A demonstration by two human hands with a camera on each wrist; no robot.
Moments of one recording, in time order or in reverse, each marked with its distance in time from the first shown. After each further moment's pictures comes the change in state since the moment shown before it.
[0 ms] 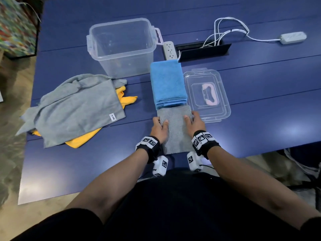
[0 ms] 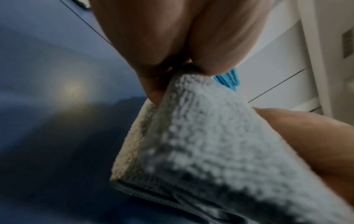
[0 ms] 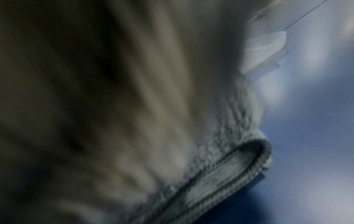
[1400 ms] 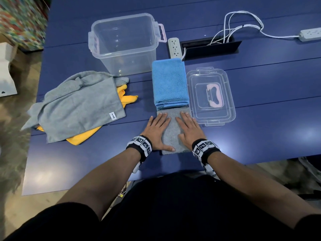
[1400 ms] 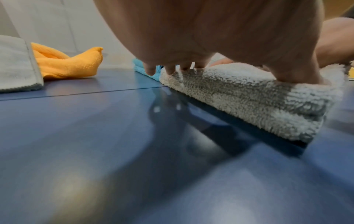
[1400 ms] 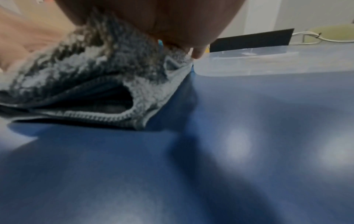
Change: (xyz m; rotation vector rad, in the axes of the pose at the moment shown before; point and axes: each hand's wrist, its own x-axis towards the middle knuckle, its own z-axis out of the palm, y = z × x) left_hand 0.019 -0.023 -0.020 1.105 -0.247 0.513; right_hand 0.022 0.044 0.011 -0.802 -0.261 -0.659
